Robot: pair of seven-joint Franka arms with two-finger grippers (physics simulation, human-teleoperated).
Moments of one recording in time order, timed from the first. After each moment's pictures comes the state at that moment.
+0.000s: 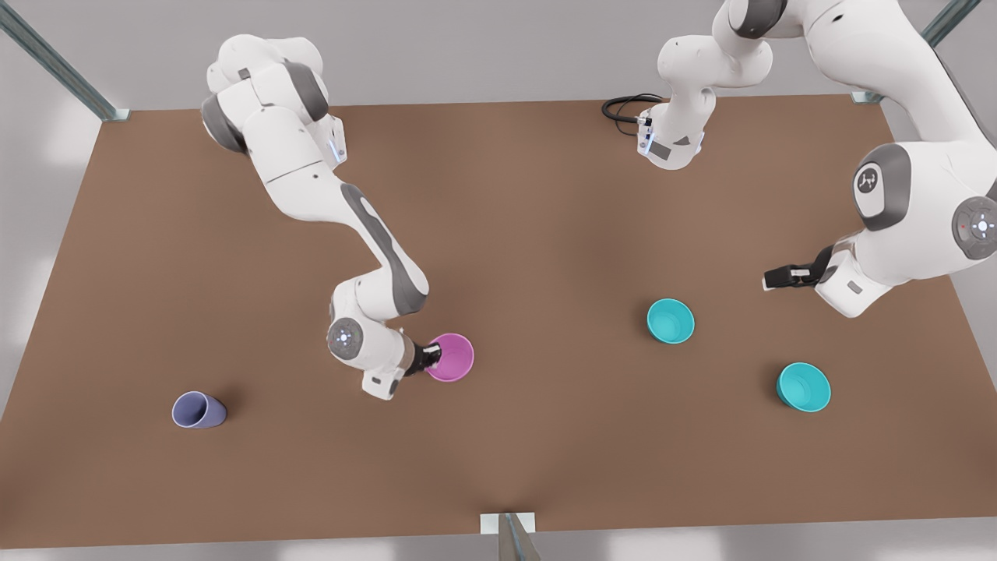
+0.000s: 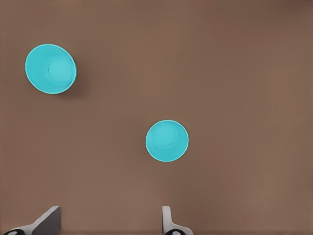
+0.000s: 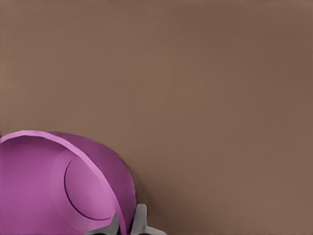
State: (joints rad) left arm -0.09 0.26 0.13 -1.40 -0.10 1.47 0.00; right arm 0.42 0.79 0.05 -1.41 0.35 2.28 -0.15
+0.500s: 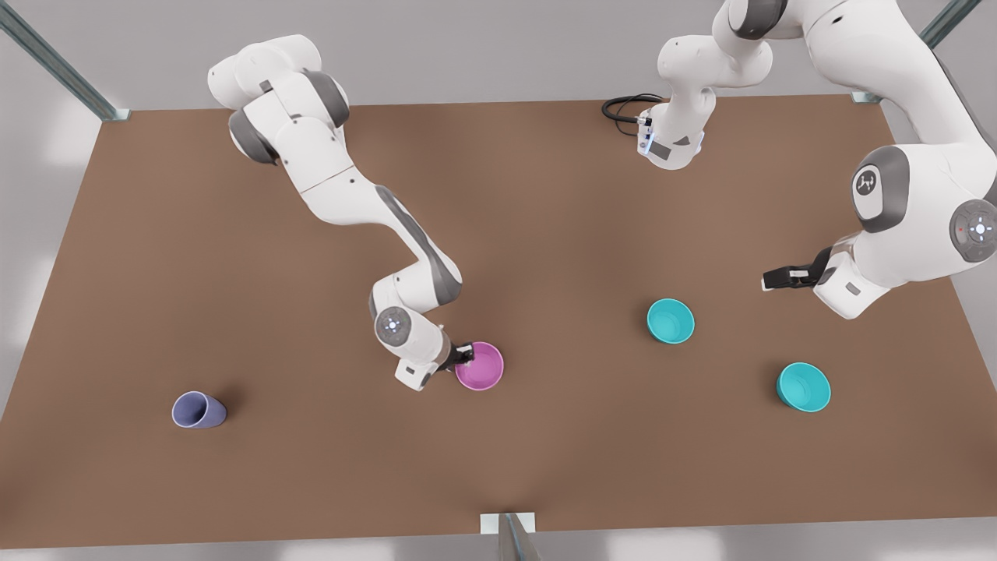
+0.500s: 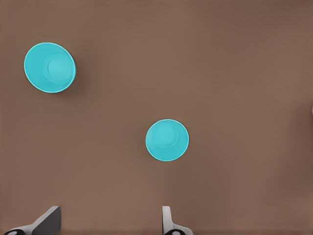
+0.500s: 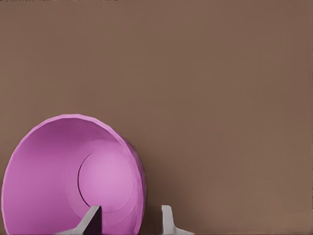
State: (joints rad) left arm -0.09 0.26 0.13 -1.39 -0.10 1.46 -0.01; right arm 0.50 0.87 0.05 -1.37 0.28 2.37 0.15
